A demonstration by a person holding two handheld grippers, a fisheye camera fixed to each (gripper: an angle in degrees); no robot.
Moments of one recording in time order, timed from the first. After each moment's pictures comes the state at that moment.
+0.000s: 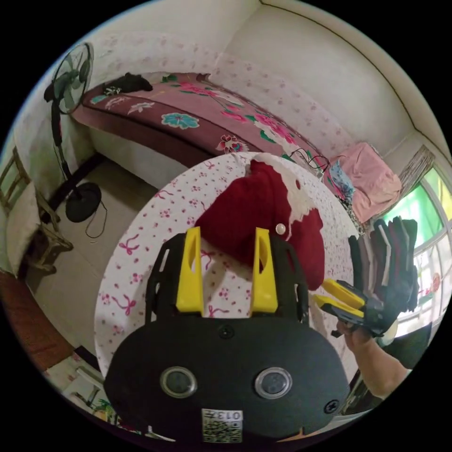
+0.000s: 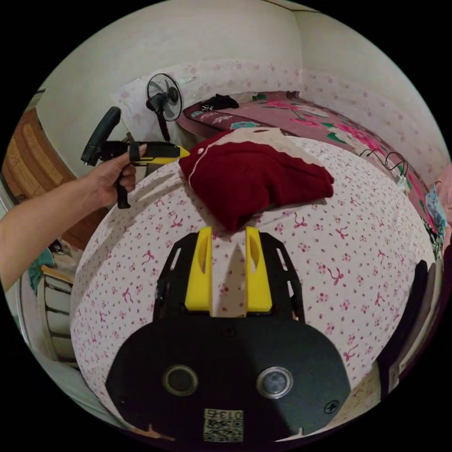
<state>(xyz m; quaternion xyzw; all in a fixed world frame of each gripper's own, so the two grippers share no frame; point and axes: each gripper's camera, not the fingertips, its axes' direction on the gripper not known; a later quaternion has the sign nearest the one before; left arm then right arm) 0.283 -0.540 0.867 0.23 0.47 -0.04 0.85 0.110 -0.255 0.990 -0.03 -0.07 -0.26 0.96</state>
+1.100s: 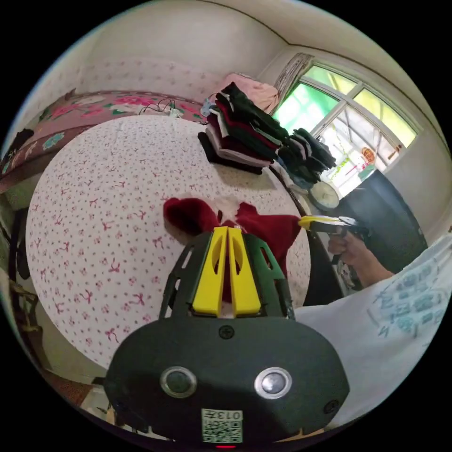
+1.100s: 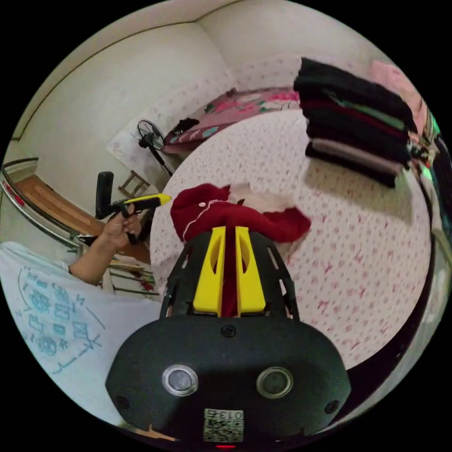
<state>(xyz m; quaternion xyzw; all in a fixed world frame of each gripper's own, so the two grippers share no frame) 0.379 -0.022 0.786 0.30 0.47 0.31 0.77 0.287 0.206 0.671 -0.01 -0.14 -0.02 0.99</state>
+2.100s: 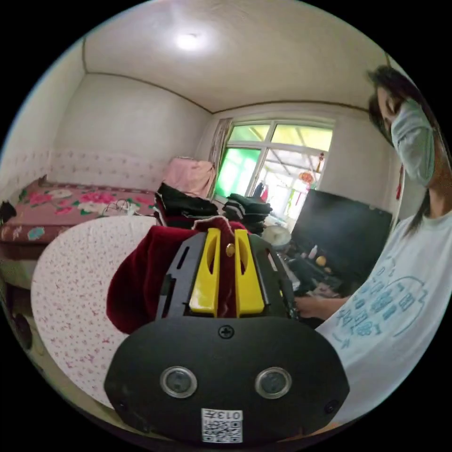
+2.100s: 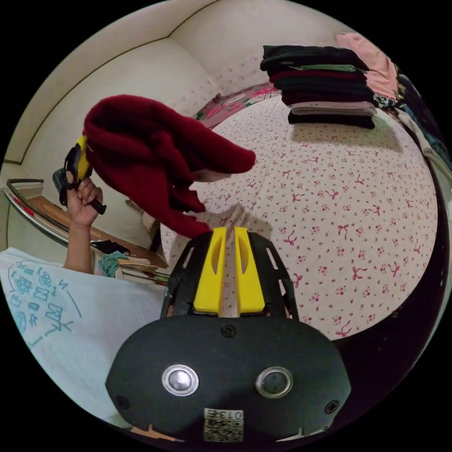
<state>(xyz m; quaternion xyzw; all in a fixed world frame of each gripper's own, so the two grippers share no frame) 0.313 0.118 0.708 0.51 0.52 0.25 0.64 0.249 0.339 0.691 0.00 -0.13 0.01 0.99</state>
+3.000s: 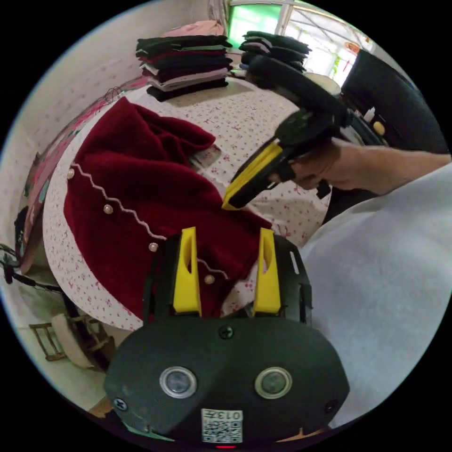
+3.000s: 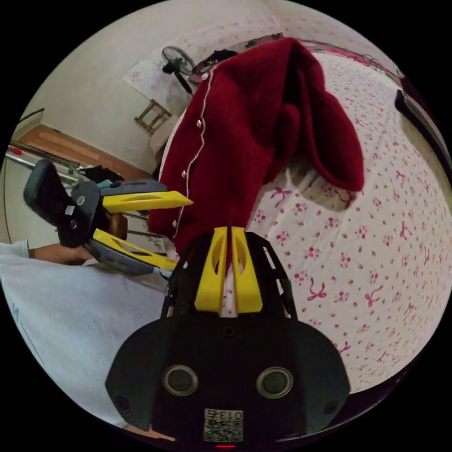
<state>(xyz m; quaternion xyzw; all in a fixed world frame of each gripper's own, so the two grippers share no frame) 0.497 0.210 0.844 0.29 0.25 0.49 0.78 0.114 0.300 0.833 -0.18 -0.16 -0.17 0.96</state>
